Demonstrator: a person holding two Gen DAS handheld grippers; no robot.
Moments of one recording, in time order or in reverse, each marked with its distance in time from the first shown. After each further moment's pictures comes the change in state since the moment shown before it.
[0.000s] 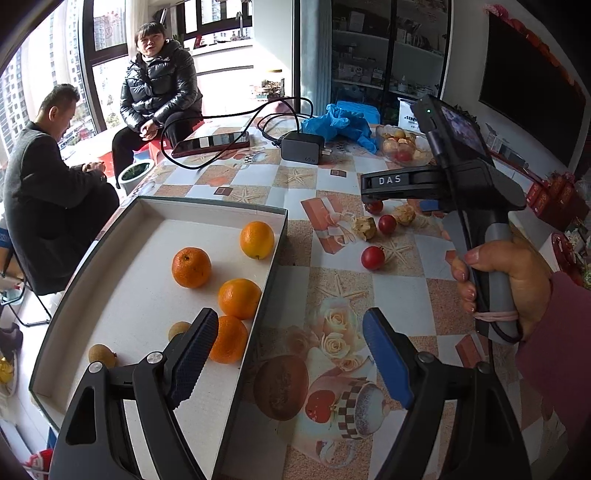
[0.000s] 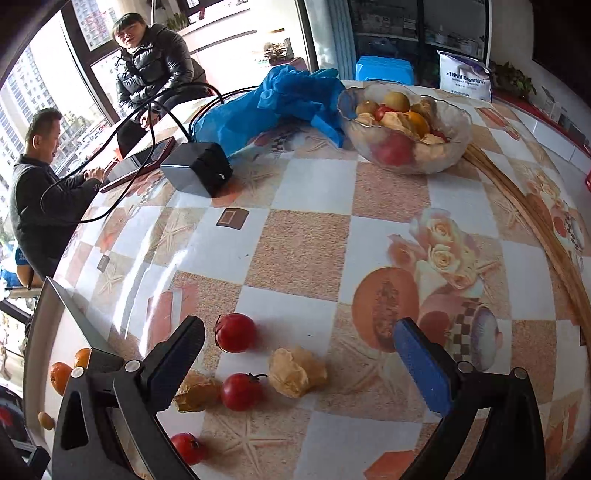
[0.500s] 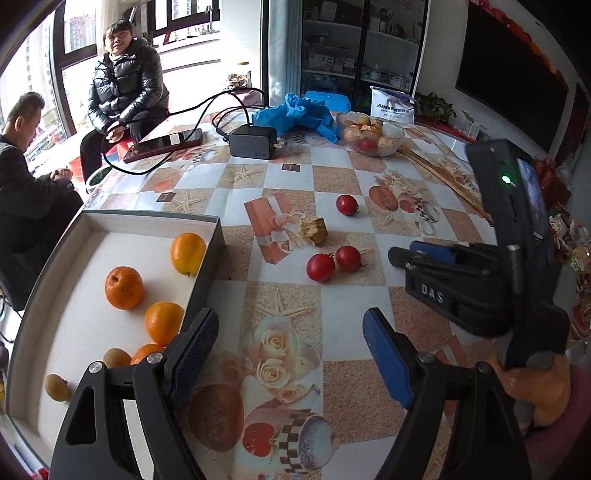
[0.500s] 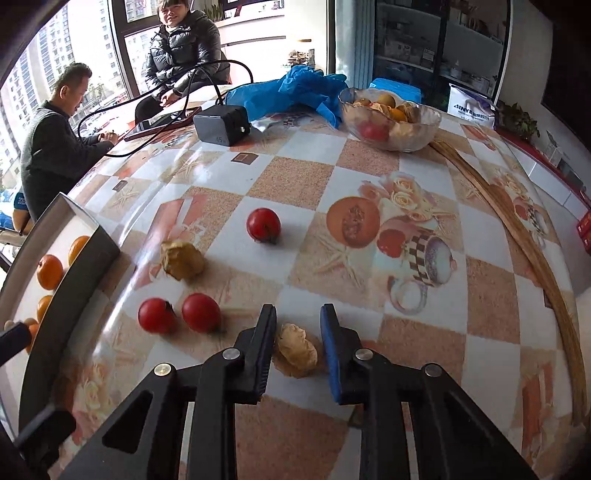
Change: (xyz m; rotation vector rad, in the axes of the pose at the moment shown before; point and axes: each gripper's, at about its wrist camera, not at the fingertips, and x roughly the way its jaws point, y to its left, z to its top) left arm 0.035 -0.043 0.021 0.055 0.035 -0.097; right arm -0.057 -0.031 -0.092 -0.108 -0.070 -0.042
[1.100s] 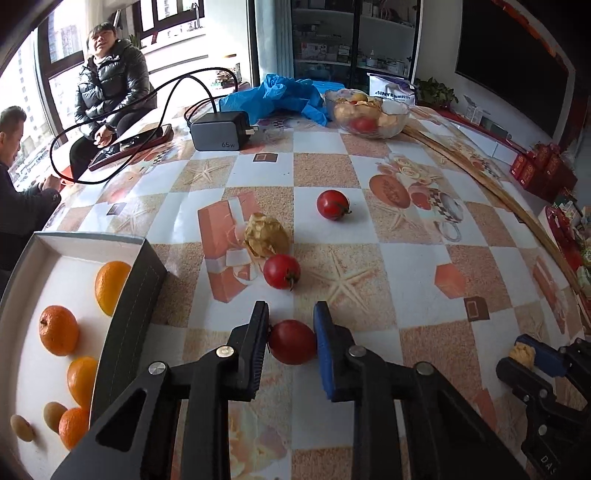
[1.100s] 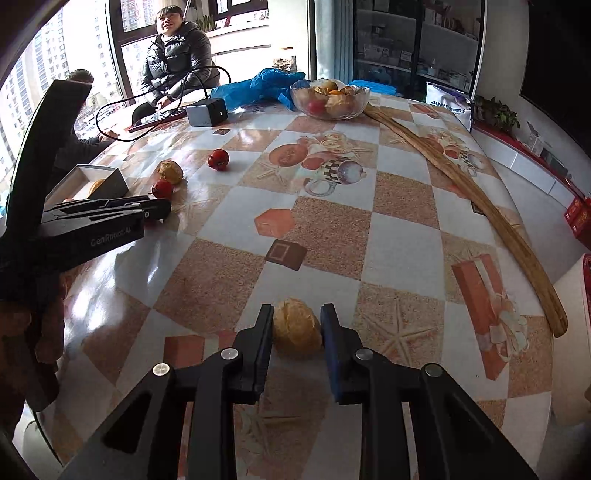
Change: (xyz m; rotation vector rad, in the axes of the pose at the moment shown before) left arm 0.061 -0.026 0.008 0.043 0.016 0.034; right arm -0.050 -0.035 -0.073 0.011 -0.037 -0.030
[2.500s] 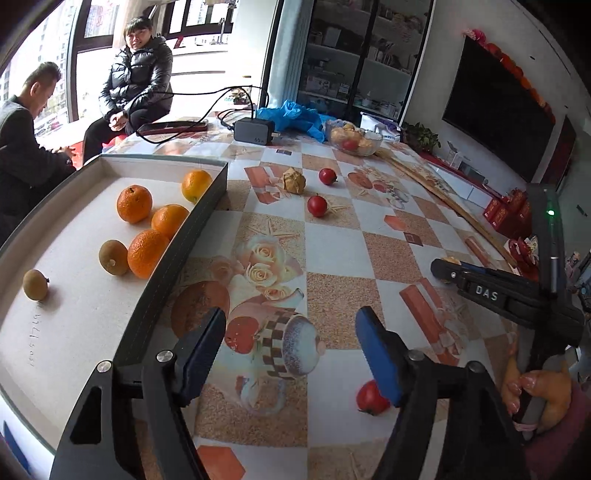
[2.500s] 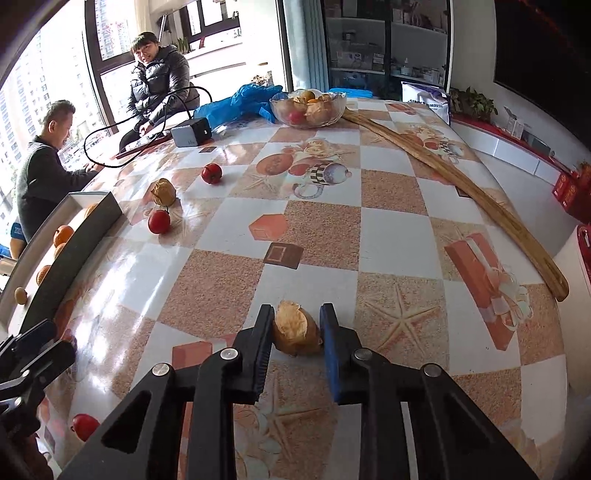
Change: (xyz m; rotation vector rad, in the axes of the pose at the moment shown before) left arm -0.104 0.034 -0.106 -0.114 -0.145 -0.133; right arm -0.003 0.001 -0.008 0.119 -0.059 -0.013
